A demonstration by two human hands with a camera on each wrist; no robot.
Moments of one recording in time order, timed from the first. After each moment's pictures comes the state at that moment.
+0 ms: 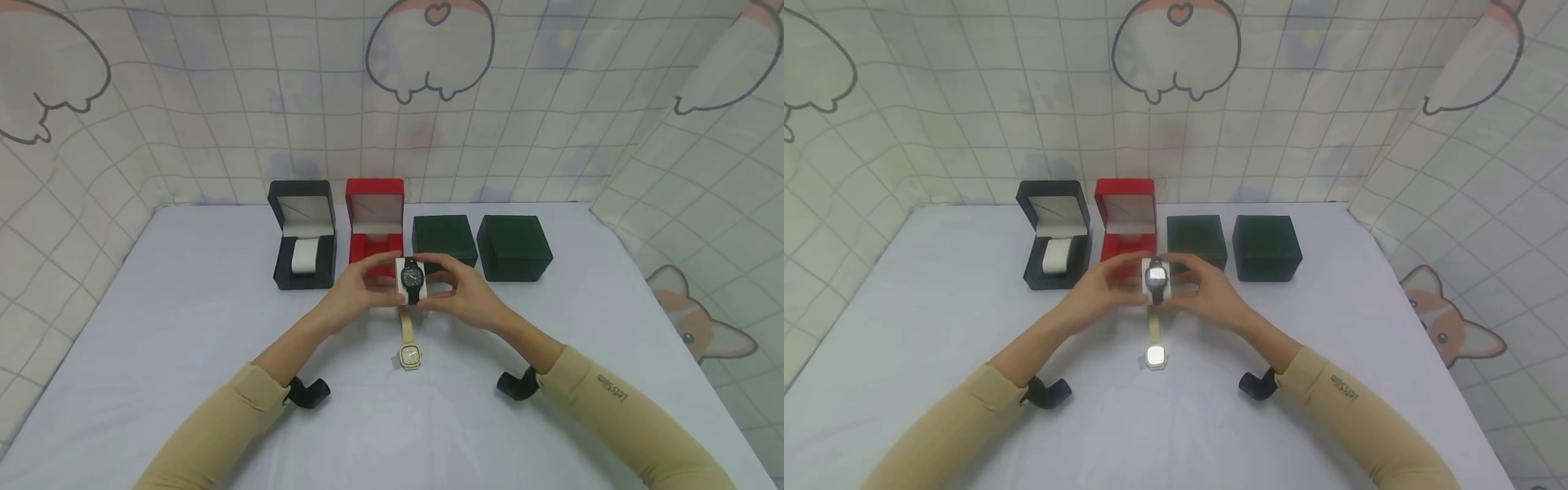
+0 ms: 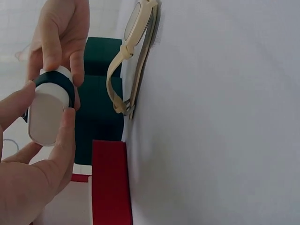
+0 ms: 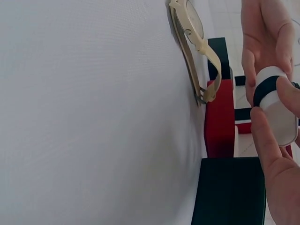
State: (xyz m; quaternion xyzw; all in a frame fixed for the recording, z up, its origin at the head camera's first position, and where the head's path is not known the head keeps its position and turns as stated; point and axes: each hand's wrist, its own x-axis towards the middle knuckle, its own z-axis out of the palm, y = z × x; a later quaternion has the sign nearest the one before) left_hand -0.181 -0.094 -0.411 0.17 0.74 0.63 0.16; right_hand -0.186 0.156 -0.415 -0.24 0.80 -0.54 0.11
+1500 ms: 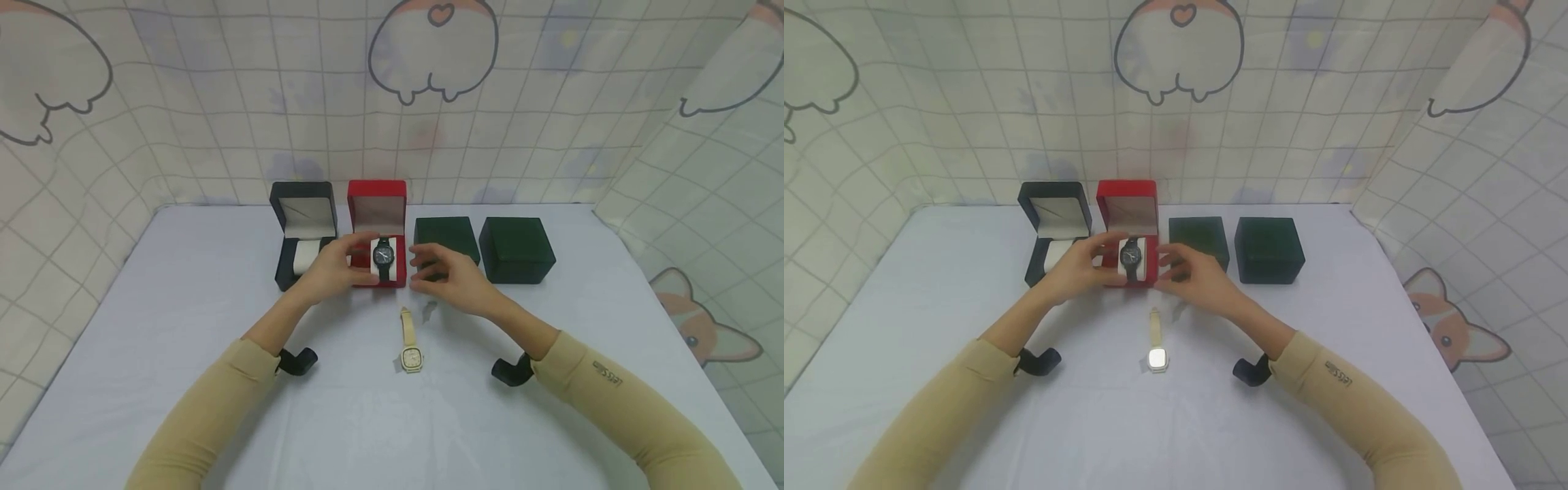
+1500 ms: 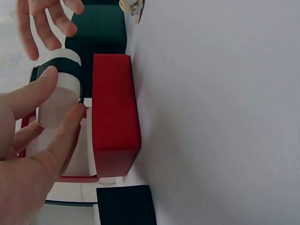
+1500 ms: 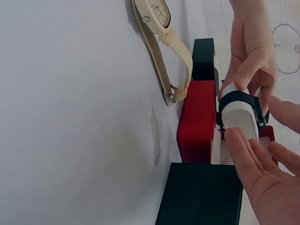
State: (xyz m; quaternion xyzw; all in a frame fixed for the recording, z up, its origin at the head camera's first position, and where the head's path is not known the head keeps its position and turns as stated) left_hand -0.225 -0.129 -0.404 0.18 0.83 0.51 0.10; right_hand -0.200 0.141 -0.392 -0.25 0.84 -0.48 0.09
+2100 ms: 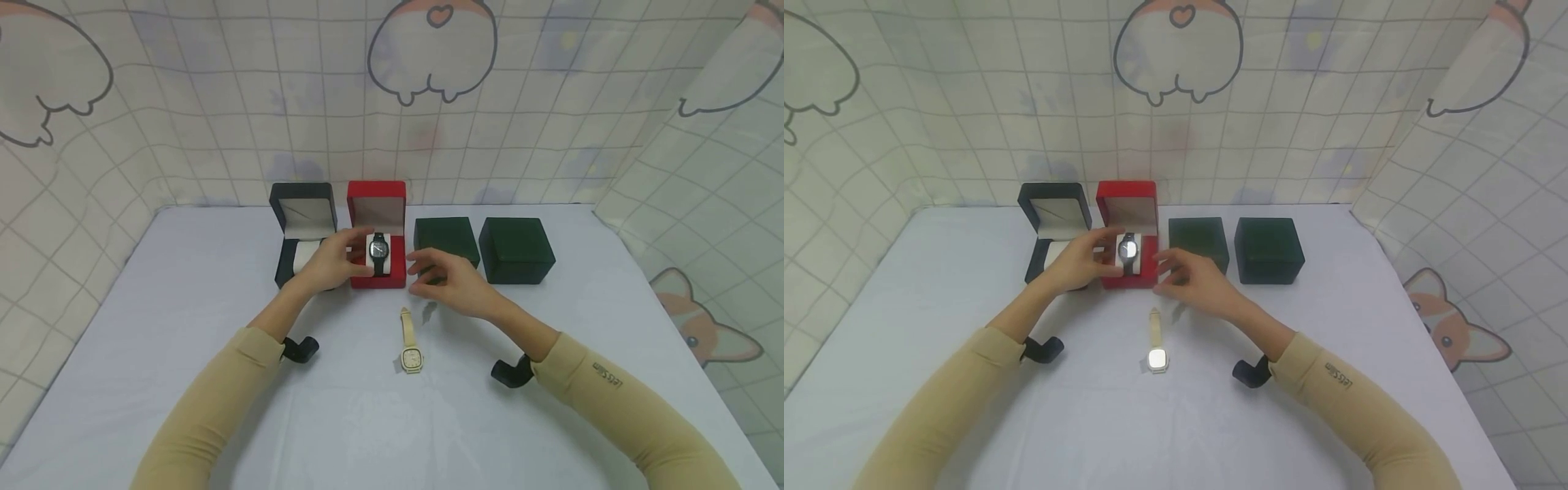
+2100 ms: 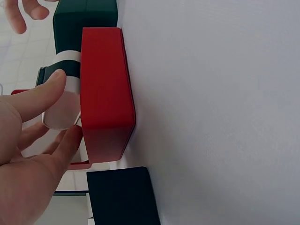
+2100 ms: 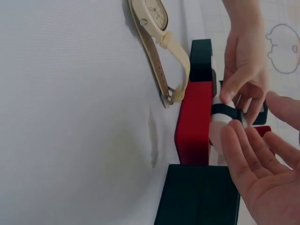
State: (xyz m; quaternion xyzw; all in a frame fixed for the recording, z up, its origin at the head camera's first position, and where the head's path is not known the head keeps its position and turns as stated) left_hand -0.245 -0.130 -0.409 0.17 0.86 0.47 0.09; right_hand -0.201 0.142 -0.395 -0.27 0.83 -0.48 0.11
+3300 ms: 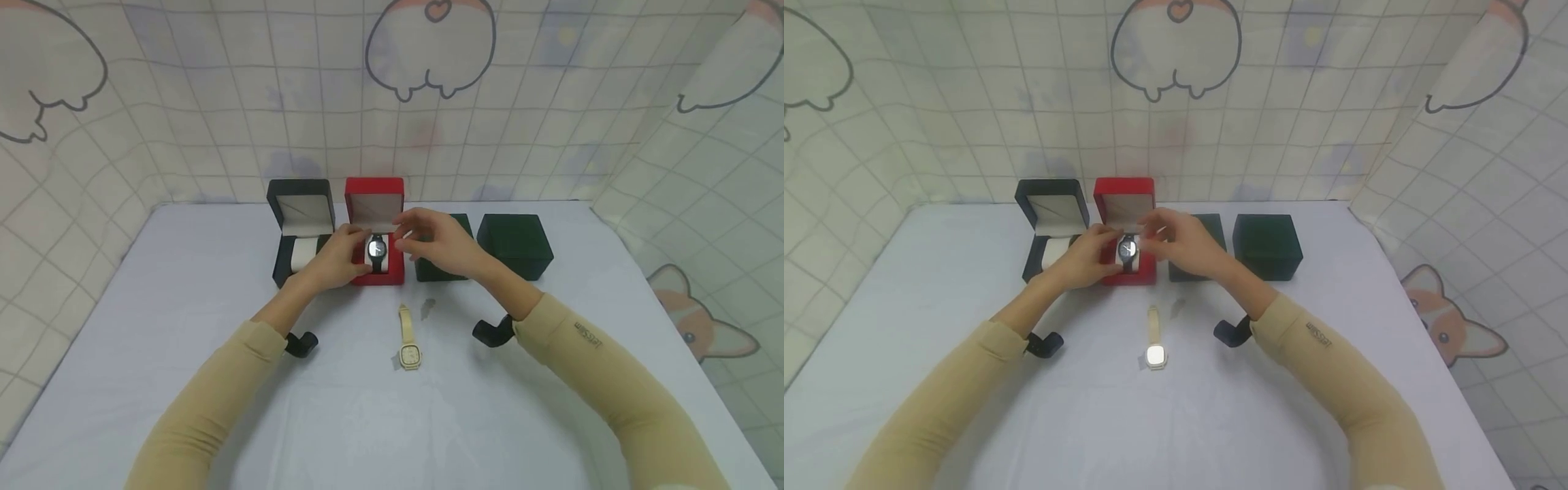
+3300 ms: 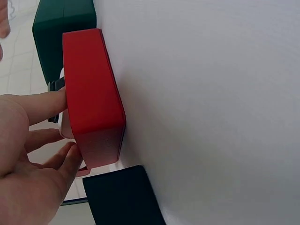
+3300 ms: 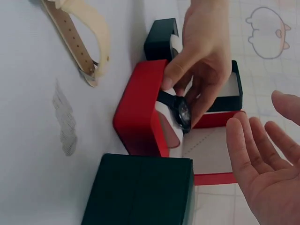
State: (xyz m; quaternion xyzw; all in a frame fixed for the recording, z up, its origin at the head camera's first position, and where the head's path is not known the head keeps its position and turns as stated) left_hand -0.249 -0.122 -0.410 0.20 0.93 0.31 0.06; right_hand -0.240 0.124 -0.360 -0.30 0.80 -0.51 0.09
